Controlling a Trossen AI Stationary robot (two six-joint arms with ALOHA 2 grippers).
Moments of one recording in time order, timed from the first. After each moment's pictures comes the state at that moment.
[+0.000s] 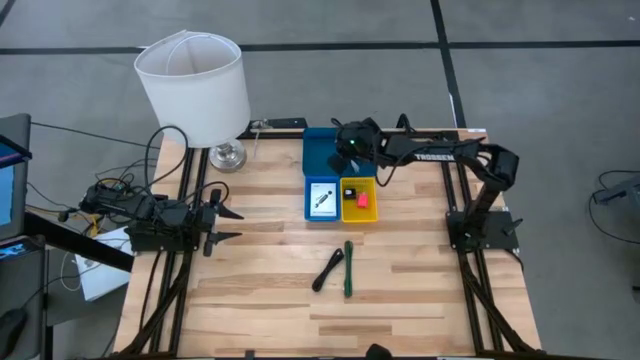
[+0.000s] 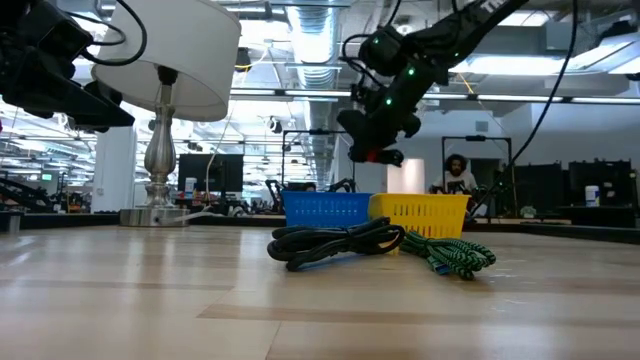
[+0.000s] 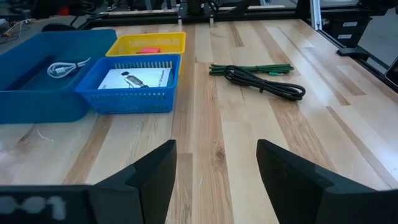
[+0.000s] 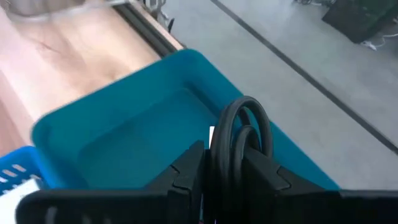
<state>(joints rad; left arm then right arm) -0.28 0.01 0.16 -0.48 -0.24 -0.07 -0.42 1.74 1.18 -0.16 0.35 0.02</state>
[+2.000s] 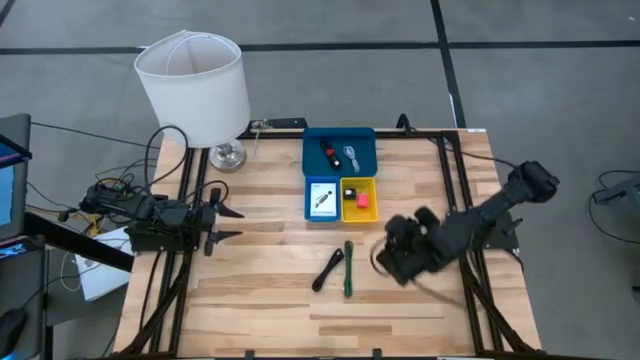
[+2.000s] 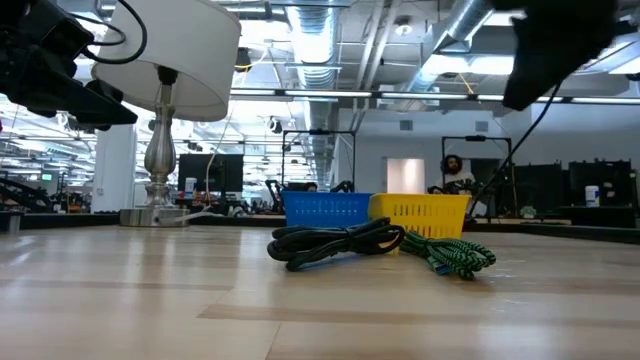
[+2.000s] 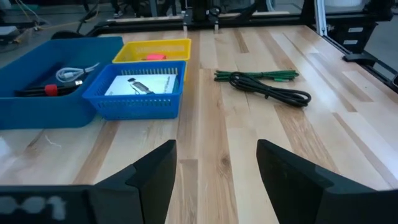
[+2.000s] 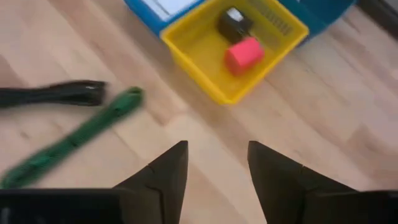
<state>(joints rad) -0.28 0.01 0.15 -0.45 -0.27 -0.06 0.57 1.48 1.13 -1.16 0.61 1.22</state>
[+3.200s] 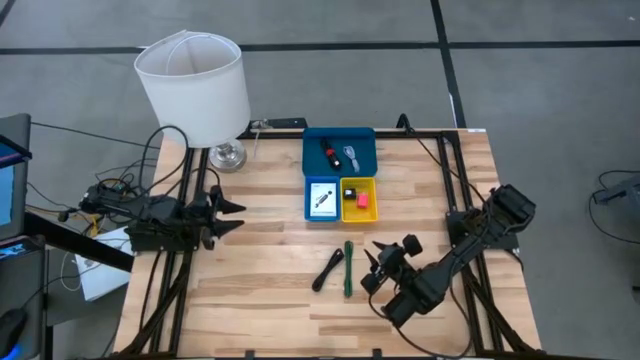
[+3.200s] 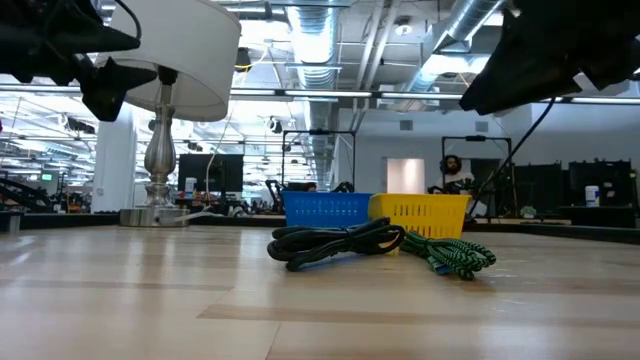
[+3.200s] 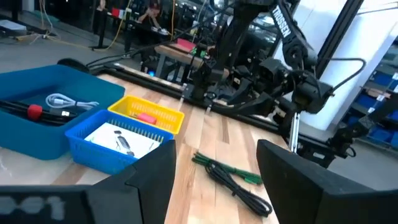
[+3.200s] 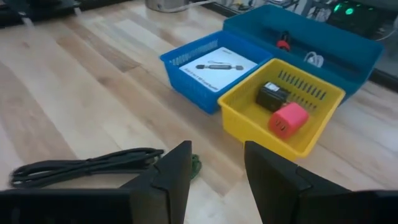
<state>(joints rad) -0.28 0.01 0.11 -0.08 -0.33 -0.35 0.73 1.79 1.14 -0.96 1.07 1.48</state>
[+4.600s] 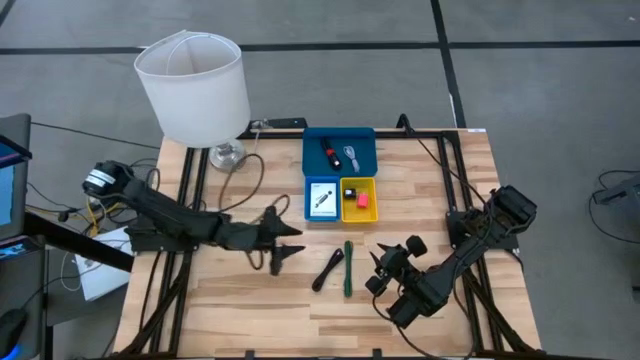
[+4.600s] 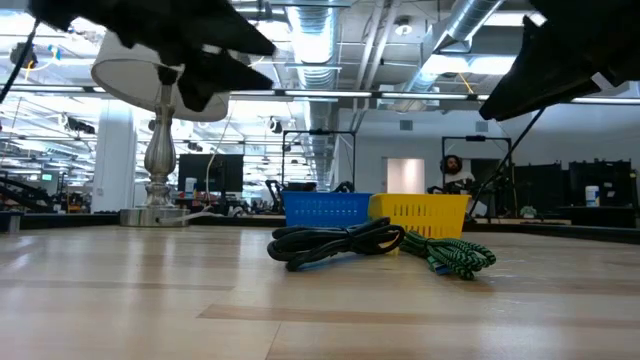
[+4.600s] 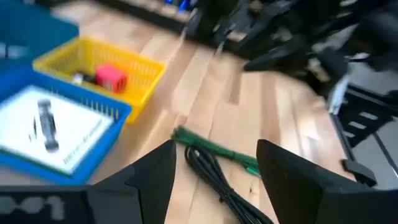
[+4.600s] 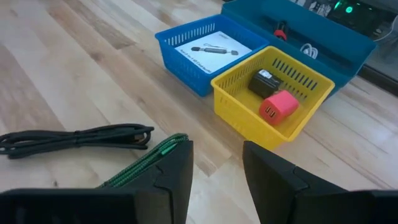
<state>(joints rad) -0.34 1.34 0.62 0.36 -0.39 -0.46 0.77 1.79 1.14 -1.03 1.02 1.49</state>
